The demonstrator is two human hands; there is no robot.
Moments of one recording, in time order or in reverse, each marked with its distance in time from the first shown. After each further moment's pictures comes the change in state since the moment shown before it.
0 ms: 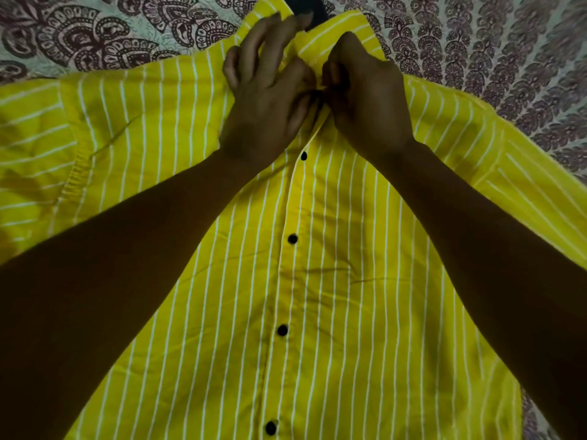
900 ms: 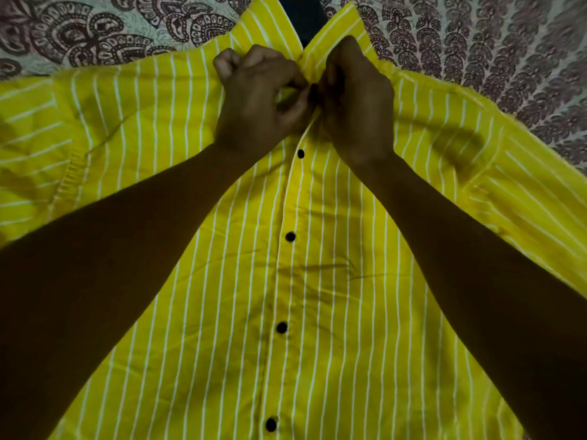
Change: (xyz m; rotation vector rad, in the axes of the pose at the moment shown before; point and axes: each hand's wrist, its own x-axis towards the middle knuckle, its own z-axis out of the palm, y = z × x) left_hand 0.004 -0.005 0.001 -0.174 -0.056 -0.090; right_hand -0.009 -0.008 0.017 0.076 0.154 0.163
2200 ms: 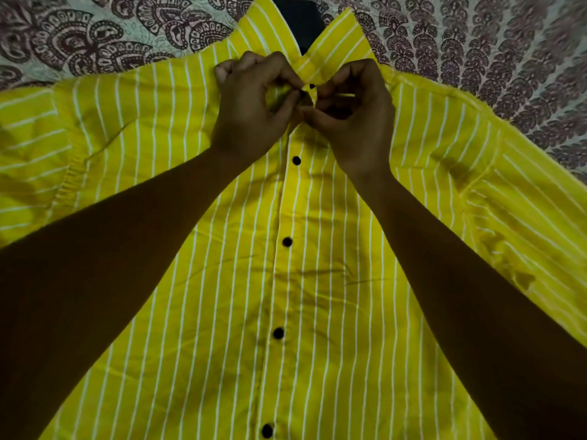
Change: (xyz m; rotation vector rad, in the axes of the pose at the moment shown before) left_hand 0.002 0.002 -0.004 -0.131 -0.059 -0.123; right_hand -0.011 0.003 0.001 0.530 0.061 0.277
